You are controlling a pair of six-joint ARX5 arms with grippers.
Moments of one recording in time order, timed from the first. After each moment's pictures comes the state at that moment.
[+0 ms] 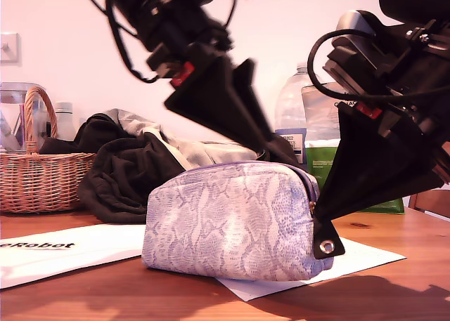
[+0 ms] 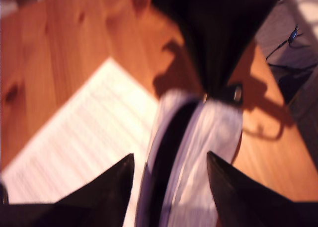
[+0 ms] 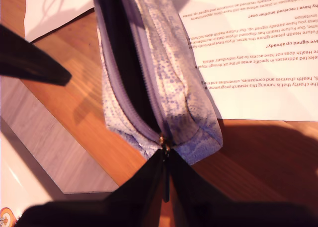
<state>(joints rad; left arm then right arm) -0.76 1.70 1.30 -0.65 0.46 1.05 0.58 1.19 0.55 -0.26 -0.39 0.21</state>
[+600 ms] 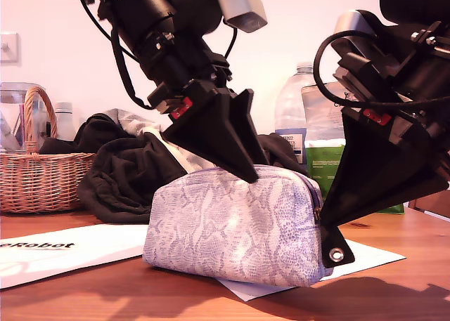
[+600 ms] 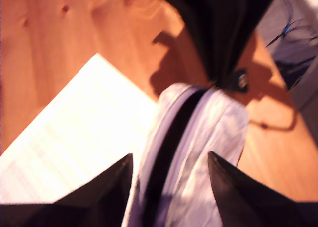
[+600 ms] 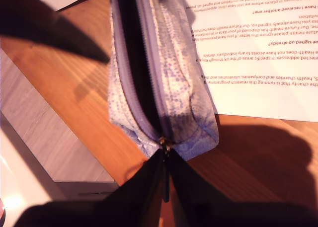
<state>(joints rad) -0.75 1.78 1.31 -0.64 0.50 1.08 0.58 1.19 0.55 -0.29 -0.39 0.13</state>
